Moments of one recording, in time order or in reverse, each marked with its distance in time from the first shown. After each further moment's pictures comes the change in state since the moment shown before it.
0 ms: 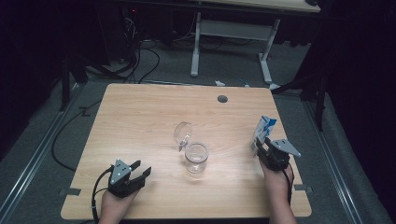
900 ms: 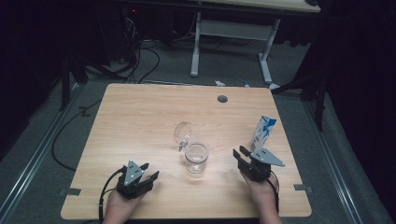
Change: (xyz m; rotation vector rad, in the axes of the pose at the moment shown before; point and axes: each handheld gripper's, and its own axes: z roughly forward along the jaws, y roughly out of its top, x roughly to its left) left arm -0.016 0.003 0.007 0.071 -0.021 0.093; right arm 0.054 -0.012 -0.017 -0.051 0.276 -0.067
